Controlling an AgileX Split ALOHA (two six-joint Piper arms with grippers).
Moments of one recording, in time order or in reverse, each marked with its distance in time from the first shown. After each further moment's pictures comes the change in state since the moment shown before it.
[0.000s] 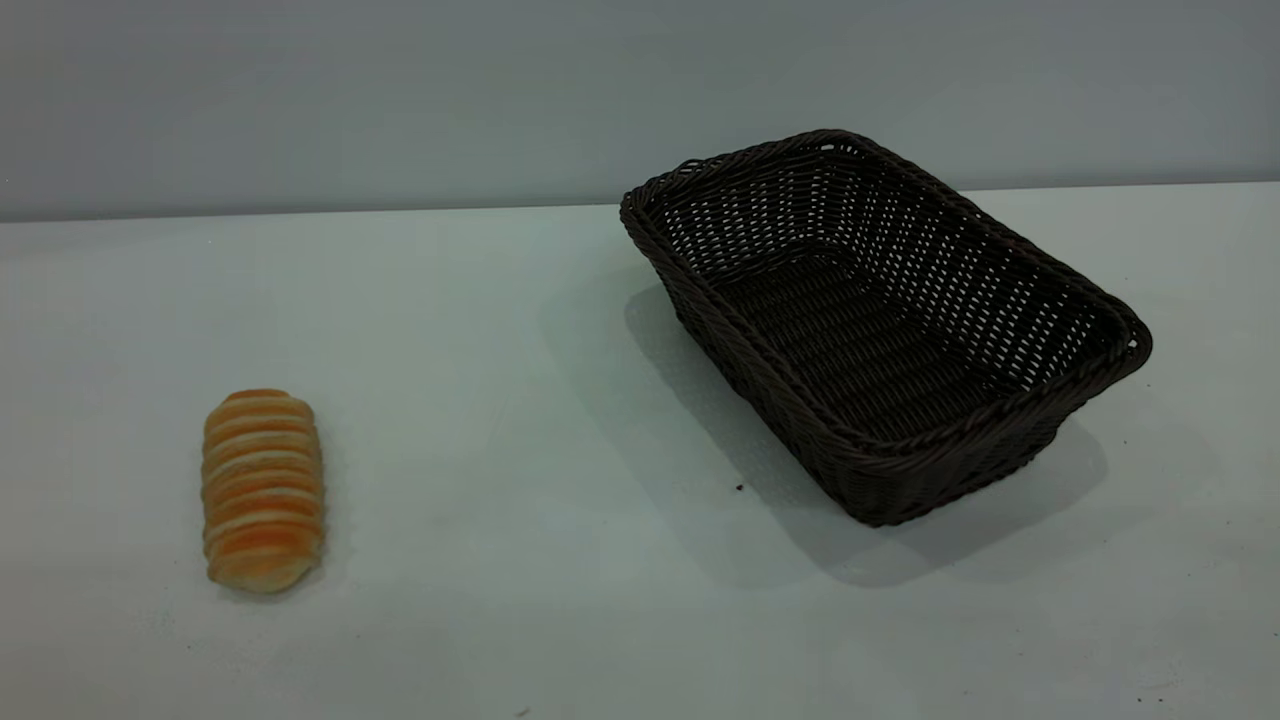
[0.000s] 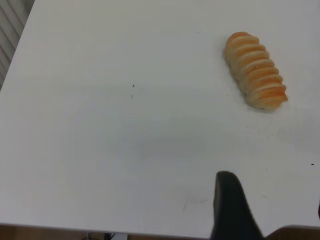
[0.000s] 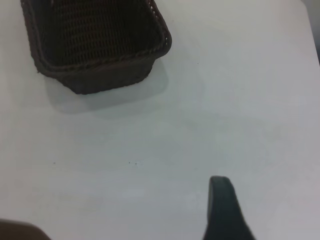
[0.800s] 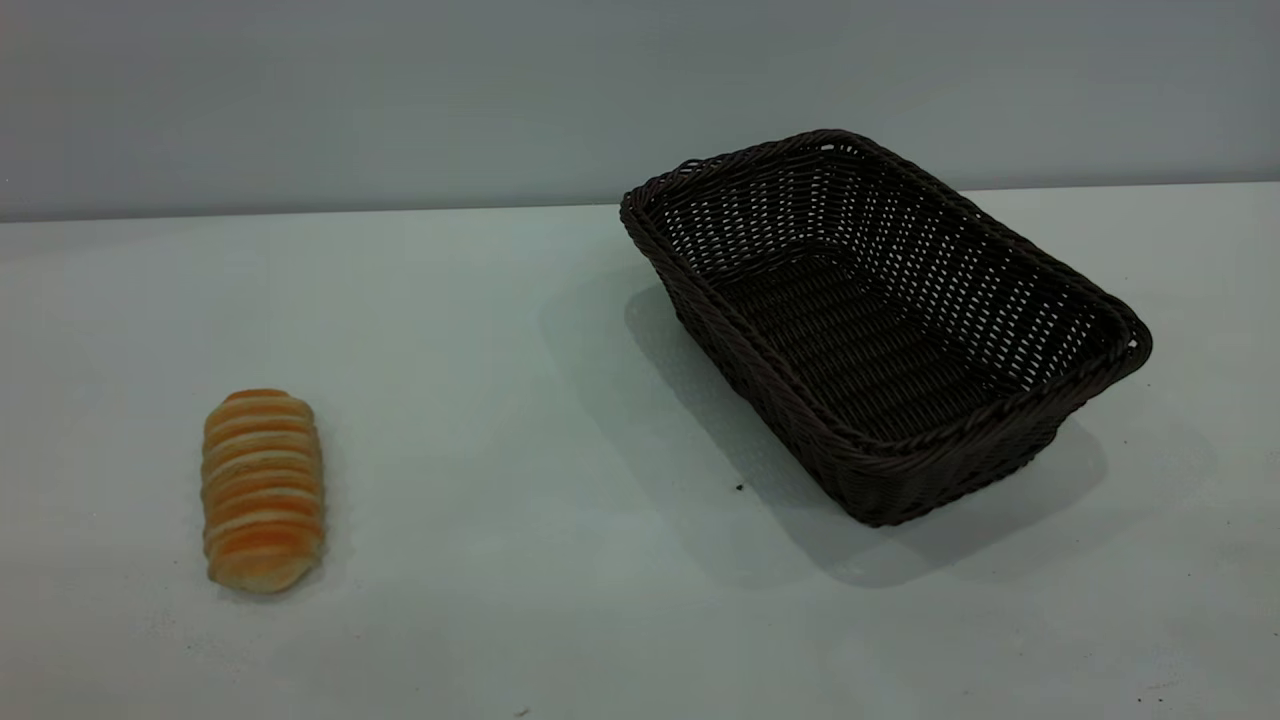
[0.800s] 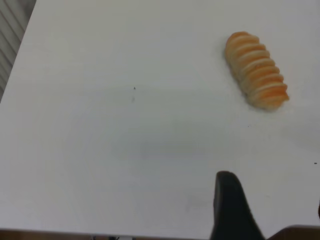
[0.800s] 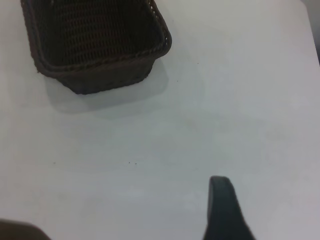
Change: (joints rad) left arm 0.000 0.000 -0.001 0.000 -0.009 0.023; right arm 0.000 0.000 0.000 0.000 0.000 0.000
